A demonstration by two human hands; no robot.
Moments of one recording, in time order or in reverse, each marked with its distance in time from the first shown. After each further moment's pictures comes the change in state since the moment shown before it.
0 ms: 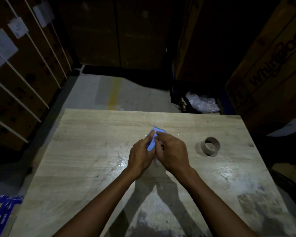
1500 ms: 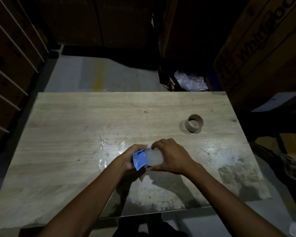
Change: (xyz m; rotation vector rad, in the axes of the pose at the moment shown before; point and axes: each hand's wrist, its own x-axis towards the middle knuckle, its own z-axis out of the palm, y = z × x) left_hand -0.025 -0.044 0.076 -0.932 -0.474 -1.052; right_hand -0.073 0.100 -0.014 -0.121 -0.660 0.043
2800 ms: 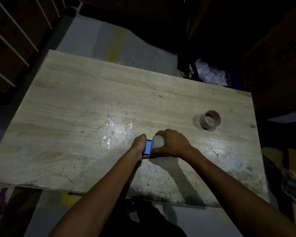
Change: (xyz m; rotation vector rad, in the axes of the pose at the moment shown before) left_hand 0.039 -0.035 -0.005 0.016 0.346 0.068; right_hand 0.058 0.003 0.029 -0.013 -0.263 0.124
